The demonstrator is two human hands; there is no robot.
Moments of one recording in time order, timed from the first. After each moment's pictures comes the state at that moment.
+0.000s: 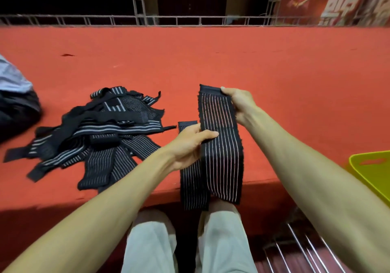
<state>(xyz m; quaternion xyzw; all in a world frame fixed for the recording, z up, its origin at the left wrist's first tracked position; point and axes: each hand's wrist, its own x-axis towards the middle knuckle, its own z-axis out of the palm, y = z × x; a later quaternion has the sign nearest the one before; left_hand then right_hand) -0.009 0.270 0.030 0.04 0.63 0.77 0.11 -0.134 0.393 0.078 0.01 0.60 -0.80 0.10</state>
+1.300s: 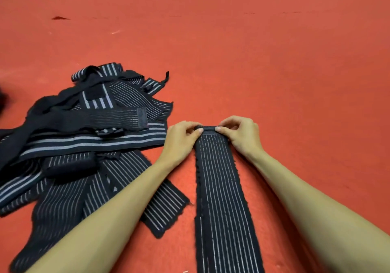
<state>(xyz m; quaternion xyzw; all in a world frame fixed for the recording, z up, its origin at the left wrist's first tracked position) -0.201 0.149 -0.096 -0.07 0.91 0.37 -0.19 -0.272 0.313 -0.095 -0.16 0.86 -0.49 -0.01</state>
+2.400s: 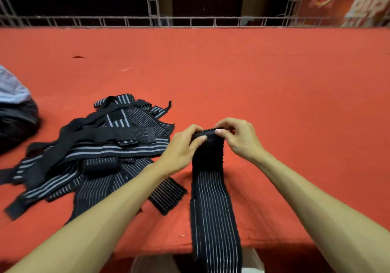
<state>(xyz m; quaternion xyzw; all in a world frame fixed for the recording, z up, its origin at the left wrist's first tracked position) -0.113 0.186 0.005 0.05 0.91 0.37 -0.18 -0.187 0.355 0.019 -0.31 0.84 -0.43 -0.09</state>
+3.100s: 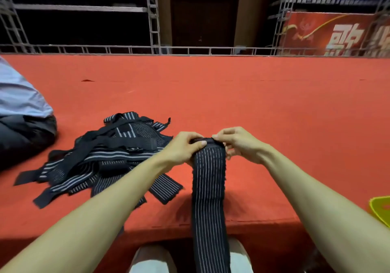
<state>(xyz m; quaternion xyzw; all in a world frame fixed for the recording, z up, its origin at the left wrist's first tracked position) -0.043 0.223 0.073 0.03 0.85 0.52 -0.05 -0.125 0.402 0.082 -0.26 0.75 -0.56 0.23</state>
